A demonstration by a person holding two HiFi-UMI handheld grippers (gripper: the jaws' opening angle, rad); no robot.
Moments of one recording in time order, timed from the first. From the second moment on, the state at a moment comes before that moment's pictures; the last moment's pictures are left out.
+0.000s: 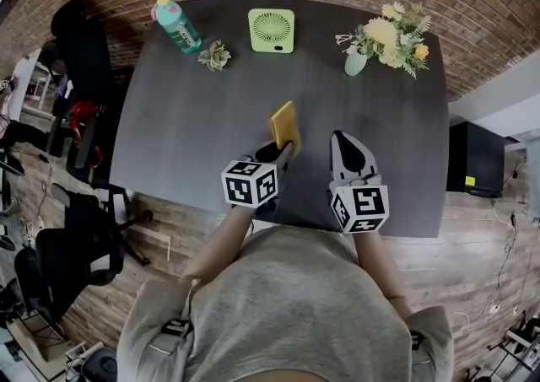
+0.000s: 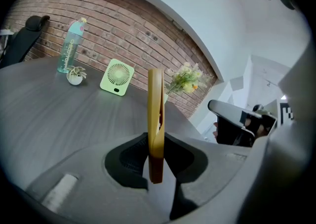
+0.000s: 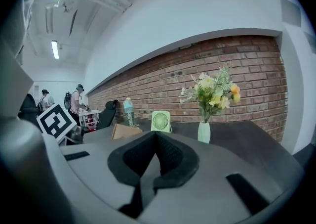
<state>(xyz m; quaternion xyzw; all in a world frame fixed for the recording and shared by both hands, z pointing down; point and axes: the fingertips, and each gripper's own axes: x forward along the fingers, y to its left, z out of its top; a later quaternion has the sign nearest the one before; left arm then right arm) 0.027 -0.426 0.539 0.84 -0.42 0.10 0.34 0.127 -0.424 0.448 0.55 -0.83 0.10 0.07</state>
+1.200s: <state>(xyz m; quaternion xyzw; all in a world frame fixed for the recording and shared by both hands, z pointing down) 0.046 -0.429 0.604 0.81 -0.38 0.20 0.41 0.133 -0.427 0.473 0.54 -0.83 0.12 0.08</state>
